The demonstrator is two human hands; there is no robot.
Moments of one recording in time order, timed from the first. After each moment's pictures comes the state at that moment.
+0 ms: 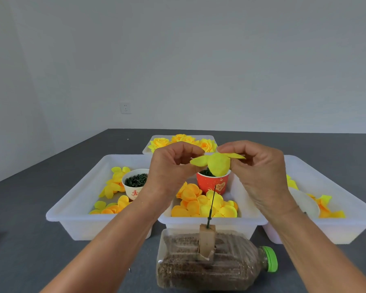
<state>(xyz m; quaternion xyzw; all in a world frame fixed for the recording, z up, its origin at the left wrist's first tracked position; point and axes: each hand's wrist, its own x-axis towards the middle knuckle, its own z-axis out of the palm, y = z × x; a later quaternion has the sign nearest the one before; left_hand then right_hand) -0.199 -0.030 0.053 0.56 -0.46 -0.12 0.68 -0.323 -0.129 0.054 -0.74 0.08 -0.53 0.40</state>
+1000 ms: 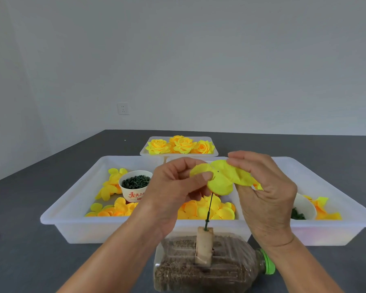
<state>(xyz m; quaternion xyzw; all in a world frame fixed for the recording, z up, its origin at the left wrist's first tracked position) -0.227 -0.008 0.050 0.49 -0.41 -0.28 0.72 -0.328 -0.122 0.024 -0.72 0.08 -0.69 0.11</state>
